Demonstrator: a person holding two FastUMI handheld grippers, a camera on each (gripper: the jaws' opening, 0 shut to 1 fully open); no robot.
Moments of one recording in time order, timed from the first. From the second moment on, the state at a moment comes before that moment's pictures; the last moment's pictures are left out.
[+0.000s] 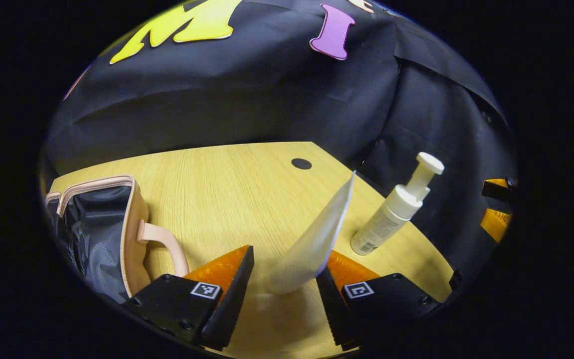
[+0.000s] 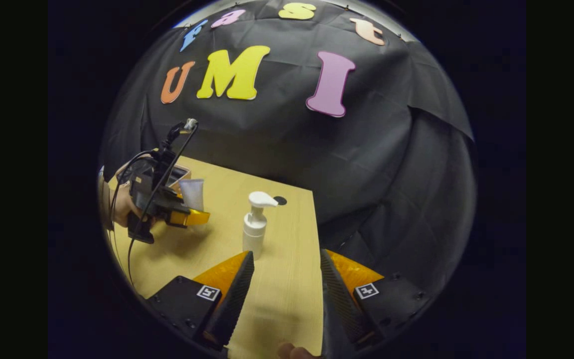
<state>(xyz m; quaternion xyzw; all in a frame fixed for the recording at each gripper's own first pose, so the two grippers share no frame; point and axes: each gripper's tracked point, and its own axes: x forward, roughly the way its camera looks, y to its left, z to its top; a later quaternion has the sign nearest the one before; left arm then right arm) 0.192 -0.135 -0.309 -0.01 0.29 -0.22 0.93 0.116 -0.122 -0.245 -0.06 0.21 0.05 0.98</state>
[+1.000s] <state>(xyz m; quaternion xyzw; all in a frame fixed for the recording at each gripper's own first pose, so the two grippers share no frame) 0.068 -0.098 -0.243 0.02 0.31 -0.18 0.93 0.244 -0.047 -0.329 0.02 0.24 0.10 0.97</state>
